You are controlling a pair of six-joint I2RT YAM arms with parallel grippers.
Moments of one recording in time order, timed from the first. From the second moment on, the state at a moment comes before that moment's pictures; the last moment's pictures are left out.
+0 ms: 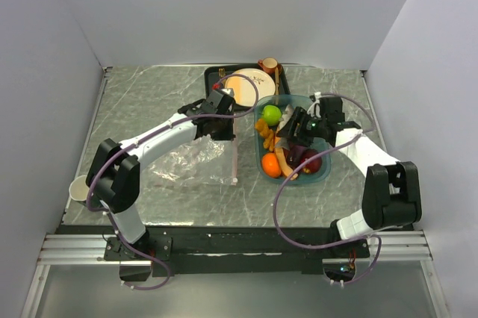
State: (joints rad) left arm -0.67 1.73 1.38 -0.55 -0.03 -0.60; right arm 0.11 1.47 0.93 -0.28 -0.55 0.55
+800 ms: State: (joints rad) left arm -0.67 1.71 1.39 -0.56 -0.02 -0.59; right arm 0.12 1.47 0.86 -0.20 -0.38 0.73
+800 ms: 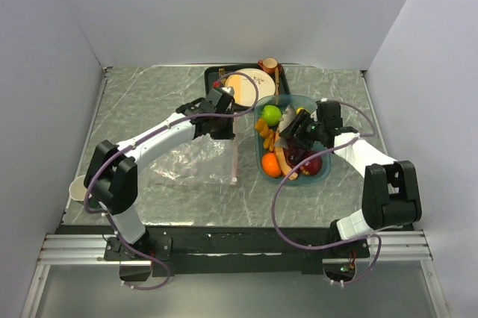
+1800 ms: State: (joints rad) left arm -0.67 1.61 1.42 -0.56 0.01 -0.60; right arm 0.37 1.58 0.92 0.19 -0.72 0.86
